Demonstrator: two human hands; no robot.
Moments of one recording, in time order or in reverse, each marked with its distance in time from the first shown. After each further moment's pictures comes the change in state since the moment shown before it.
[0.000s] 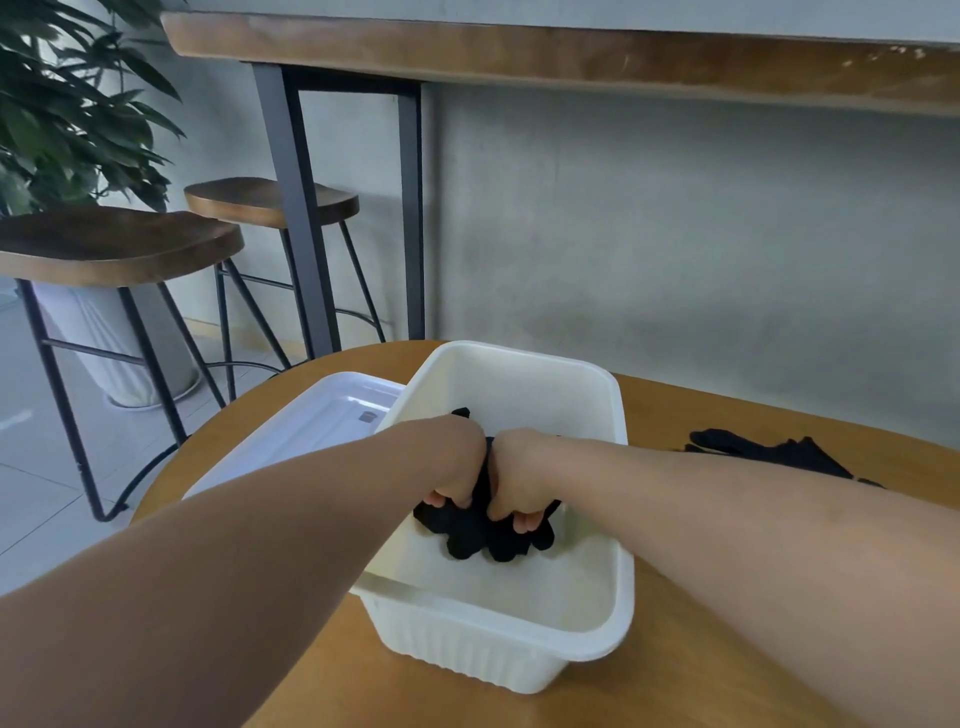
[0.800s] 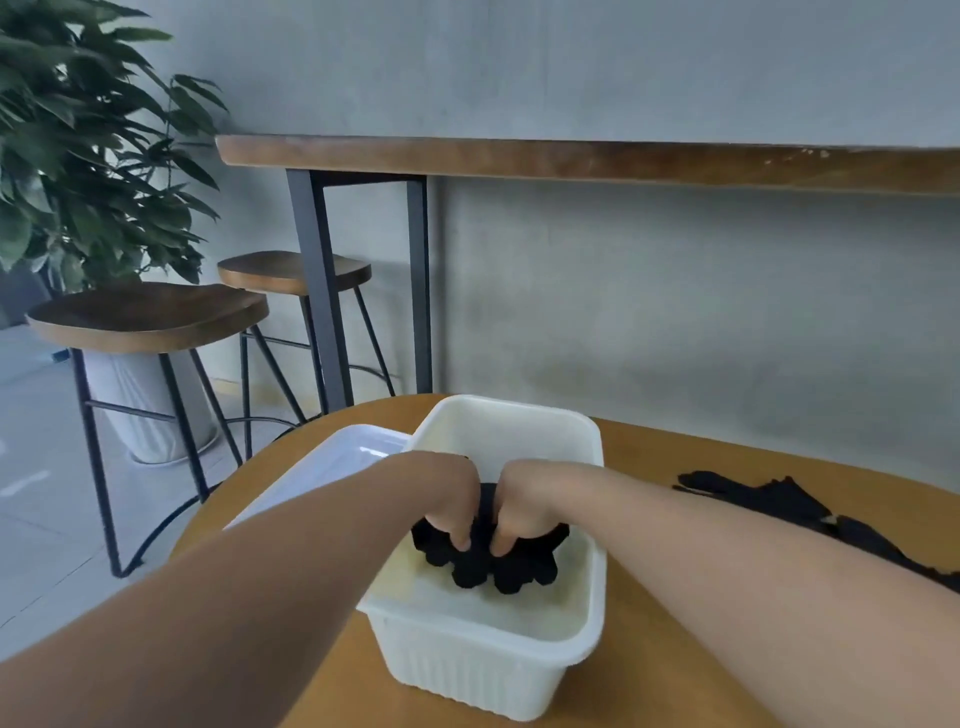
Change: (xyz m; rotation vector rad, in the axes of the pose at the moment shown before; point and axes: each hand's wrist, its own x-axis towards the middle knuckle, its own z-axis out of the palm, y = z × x) left_hand -0.065 0.004 -0.020 0.007 0.055 0.063; right_hand -0.045 0.001 -0.018 0.019 0.070 0.016
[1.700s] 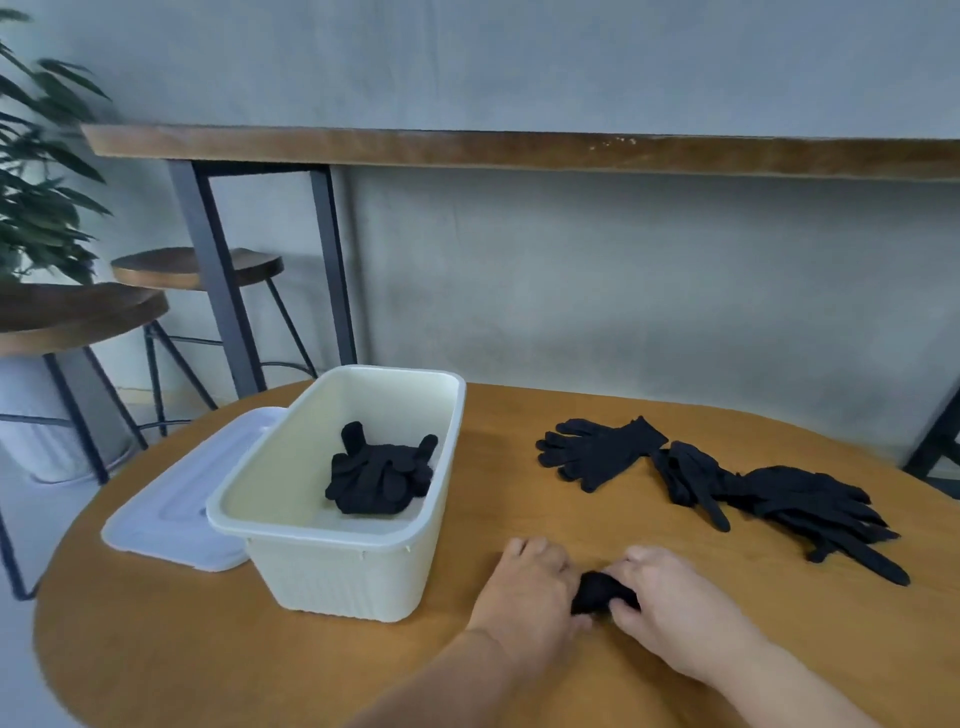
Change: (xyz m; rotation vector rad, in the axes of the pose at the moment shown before) left_hand -0.015 0.218 0.133 0.024 0.565 0.431; right_hand -0.161 0.197 0.174 0.012 0.523 0.028
